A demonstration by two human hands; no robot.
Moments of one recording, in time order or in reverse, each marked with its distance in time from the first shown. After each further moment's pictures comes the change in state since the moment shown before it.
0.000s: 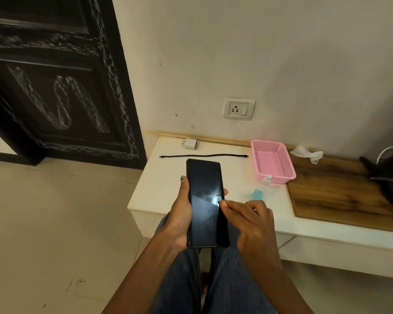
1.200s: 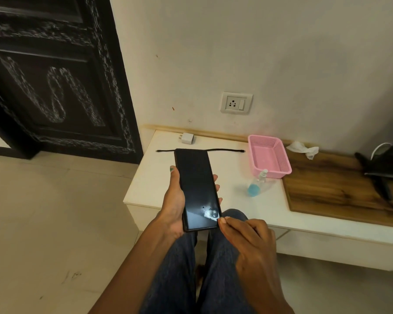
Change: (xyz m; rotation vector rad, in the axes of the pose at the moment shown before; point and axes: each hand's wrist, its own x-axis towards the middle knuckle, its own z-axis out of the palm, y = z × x) left_hand 0.007 0.001 0.004 -0.180 -0.009 0.060; right_hand -0.038 -0.015 -0.014 0.003 -0.003 0.048
